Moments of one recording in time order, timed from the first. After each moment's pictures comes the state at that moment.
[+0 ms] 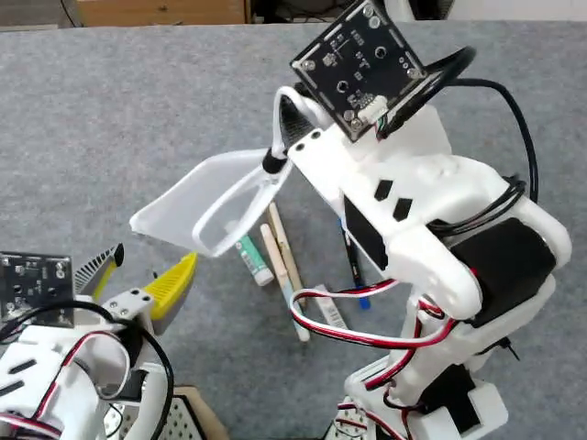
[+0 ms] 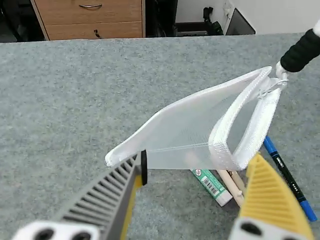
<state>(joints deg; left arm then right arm) 1.2 -86.2 32.1 90.7 3.1 -25.9 -12.8 -55.1 98.4 21.2</state>
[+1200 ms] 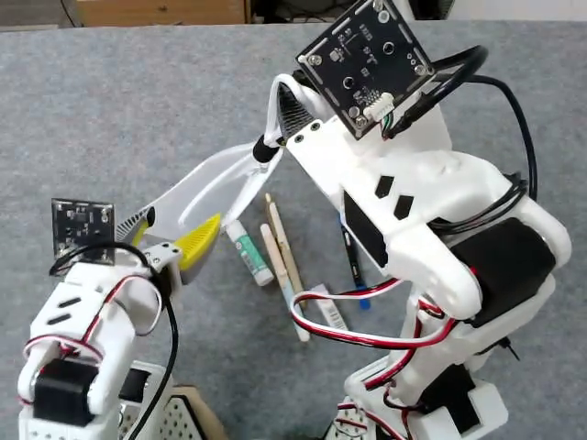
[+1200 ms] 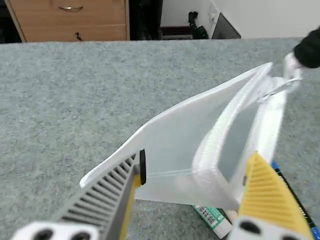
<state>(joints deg) 3.4 -85.8 54.7 66.9 4.3 -25.9 -12.8 -55.0 96.3 21.0</state>
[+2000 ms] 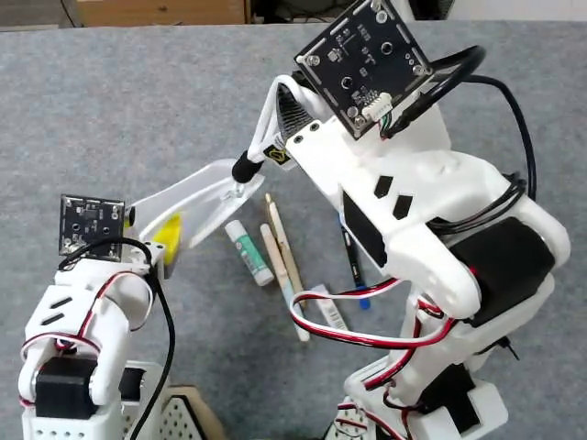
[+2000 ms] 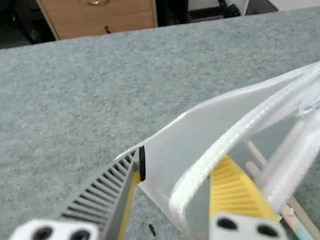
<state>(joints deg) -3.5 -85.8 57.4 66.5 -6.1 -26.1 -12.8 -55.0 96.4 21.0</state>
